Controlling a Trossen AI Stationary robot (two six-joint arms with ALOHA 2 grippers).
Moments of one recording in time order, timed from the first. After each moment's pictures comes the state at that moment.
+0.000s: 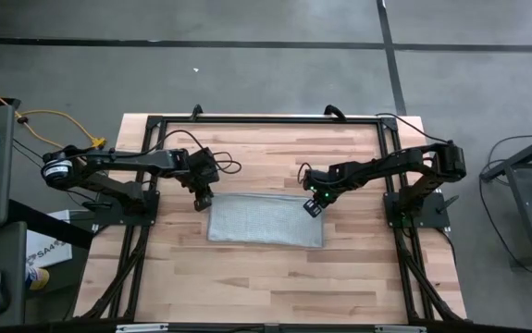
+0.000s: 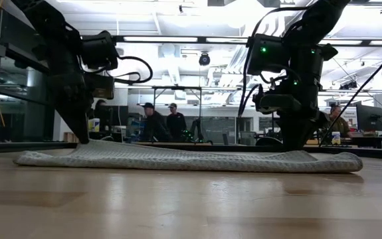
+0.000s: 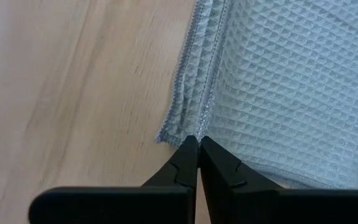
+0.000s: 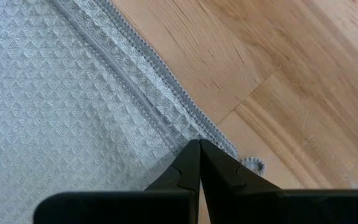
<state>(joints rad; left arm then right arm) 0.35 1.24 0.58 -0.47 0.24 -0.06 -0.12 1.62 0.80 -0.51 -0.02 0.72</state>
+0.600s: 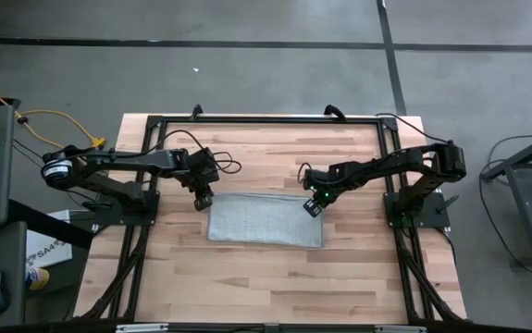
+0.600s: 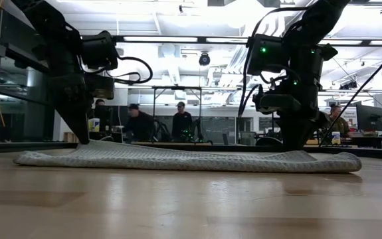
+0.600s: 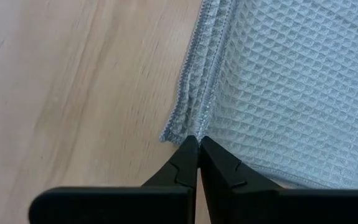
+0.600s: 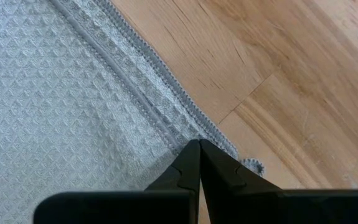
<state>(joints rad) 0.35 1.24 0.58 -0.47 0.22 -0.06 -0.12 1.62 0.80 -0.51 -0.02 0.72</state>
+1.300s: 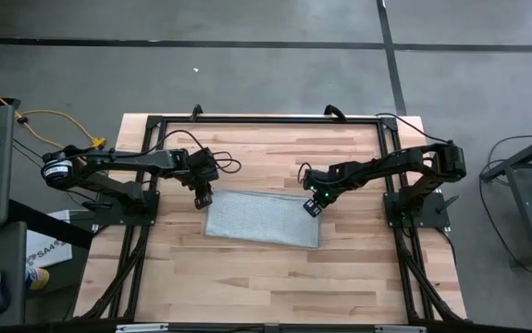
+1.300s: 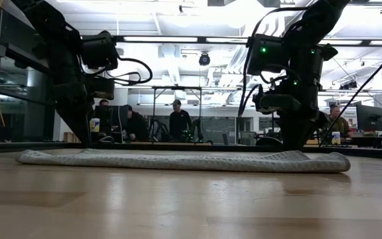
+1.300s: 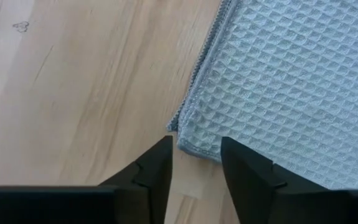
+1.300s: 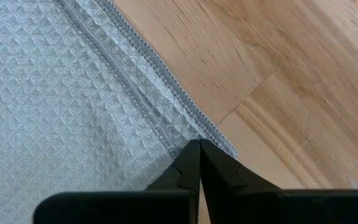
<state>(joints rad) 0.35 1.24 0.58 -0.47 0.12 -0.03 -0.12 1.62 0.80 -0.51 -0.02 0.71</state>
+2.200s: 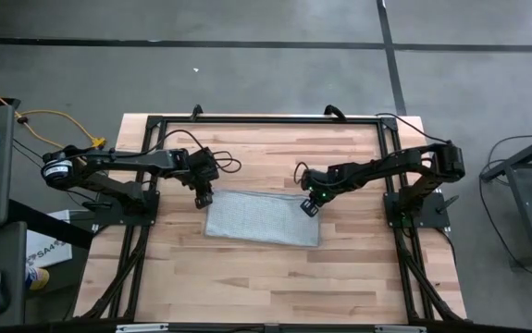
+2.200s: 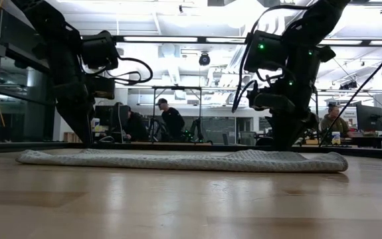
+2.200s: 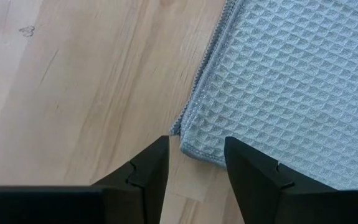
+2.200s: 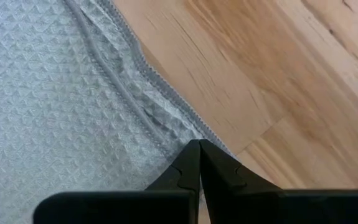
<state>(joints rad) 0.35 1.24 0.58 -0.46 0.11 -0.03 -0.11 1.62 0.80 -0.42 0.03 0.65</state>
